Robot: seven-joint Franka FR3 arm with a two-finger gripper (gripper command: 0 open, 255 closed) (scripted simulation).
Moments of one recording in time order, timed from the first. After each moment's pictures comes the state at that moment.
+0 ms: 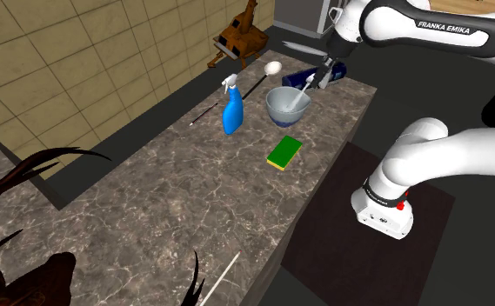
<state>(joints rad) -0.07 -0.89 -0.08 -2.59 0.09 1.96 -0.31</state>
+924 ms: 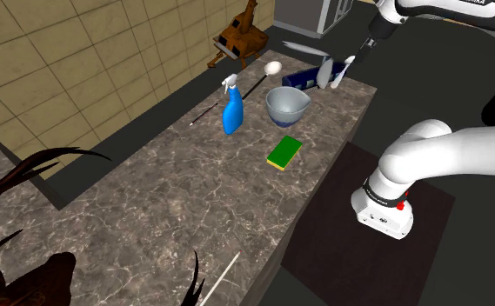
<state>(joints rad) -0.19 -0.82 -0.43 -2.46 -0.08 1.88 -0.66</state>
